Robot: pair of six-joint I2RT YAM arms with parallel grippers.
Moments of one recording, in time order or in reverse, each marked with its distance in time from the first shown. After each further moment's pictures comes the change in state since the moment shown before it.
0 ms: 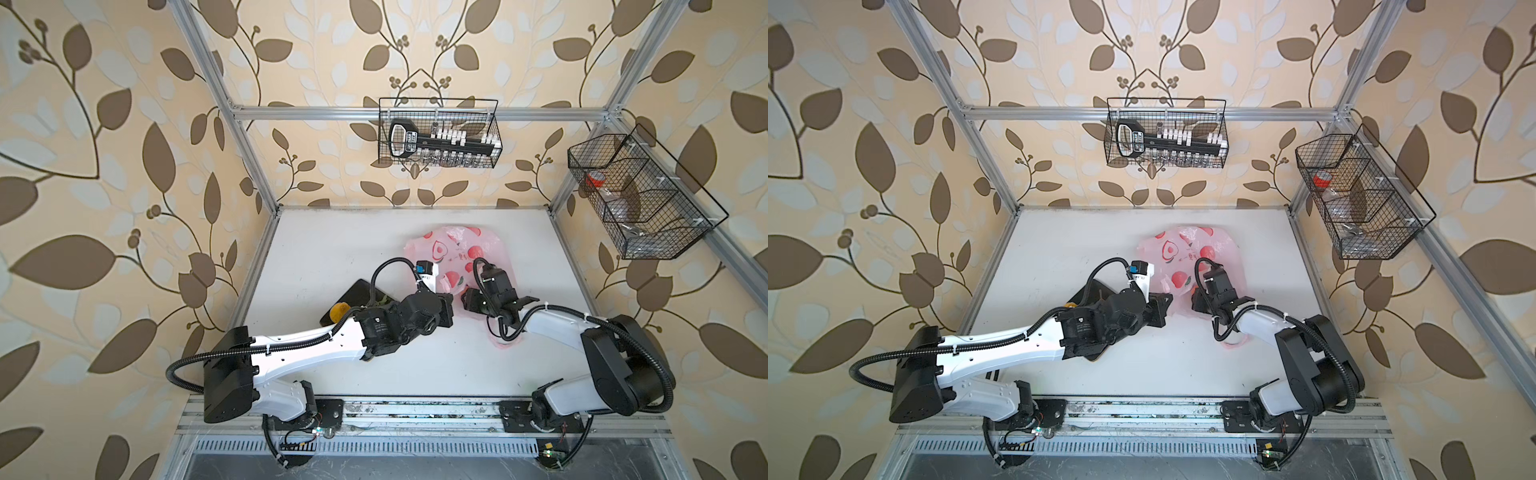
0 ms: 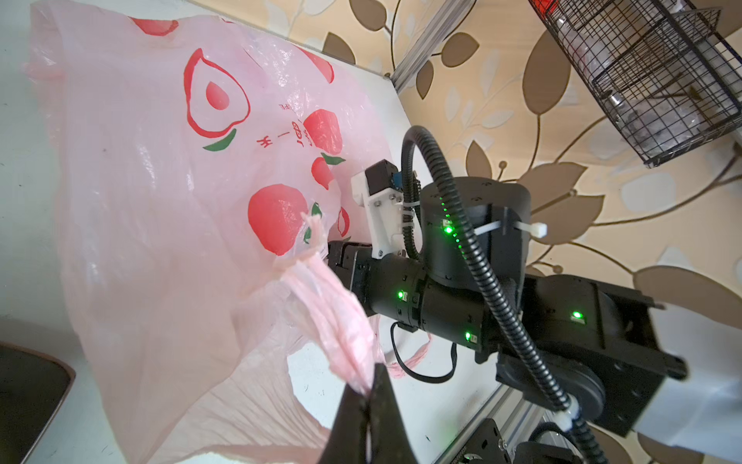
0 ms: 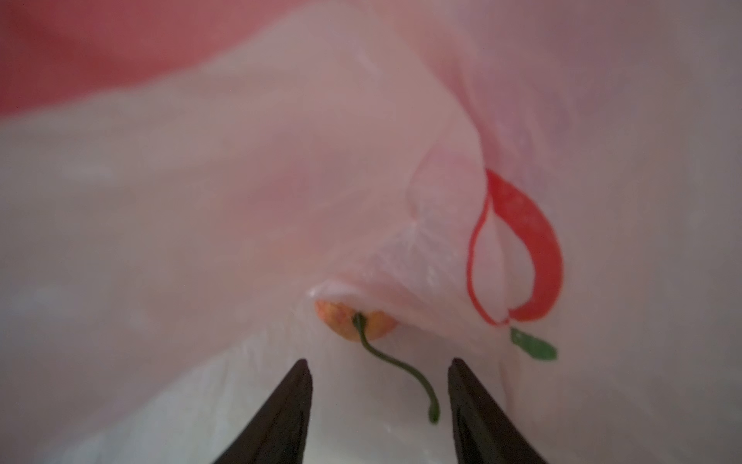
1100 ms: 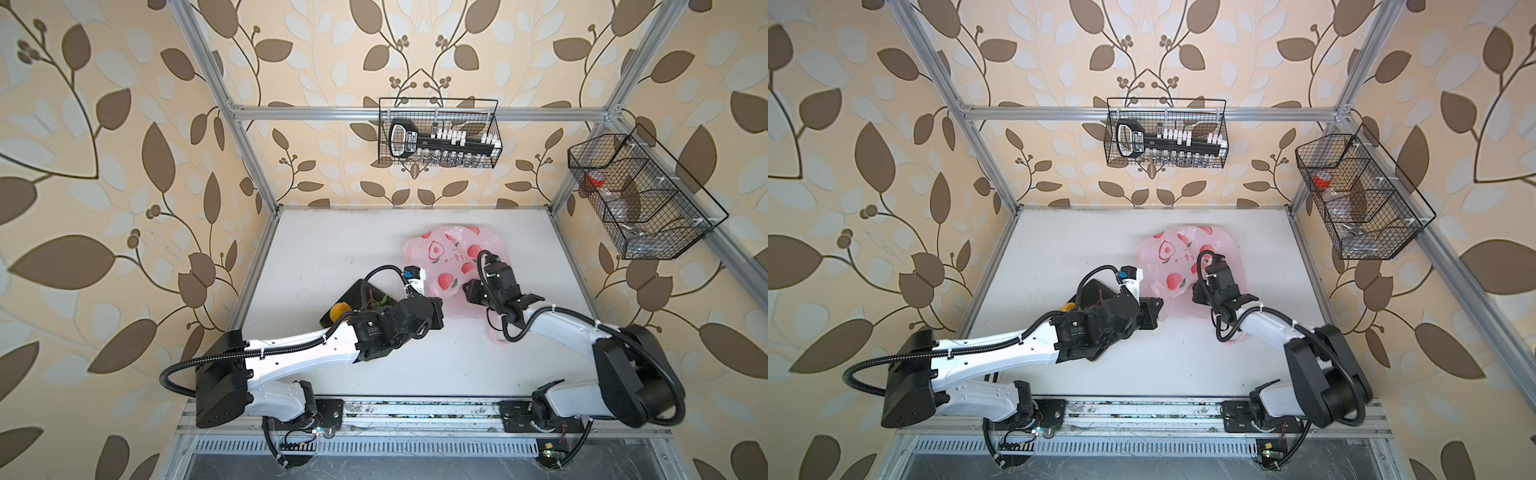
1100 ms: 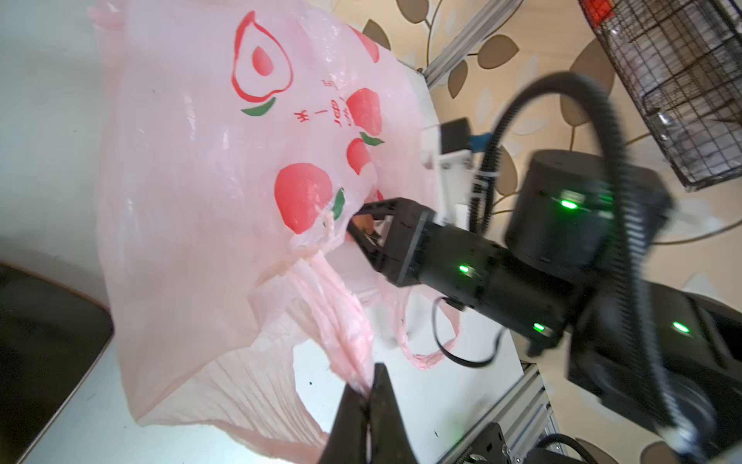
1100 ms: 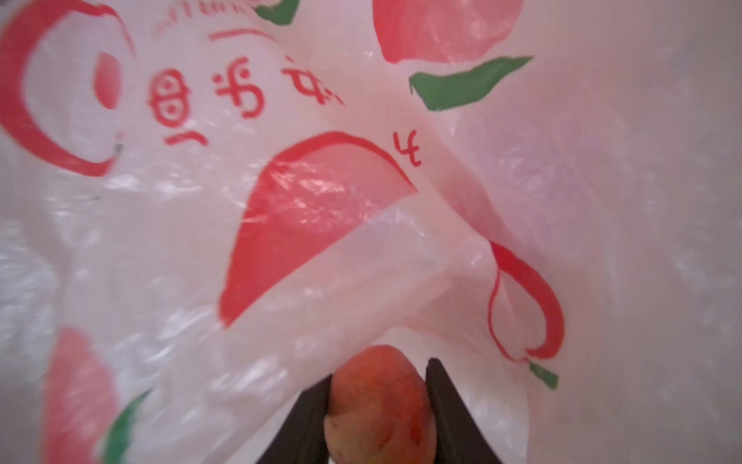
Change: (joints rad) left arm 0.038 -0.052 -0.103 -0.016 -0.017 -0.121; right arm 0.006 -0.167 -0.013 -0.014 -0.003 0.006
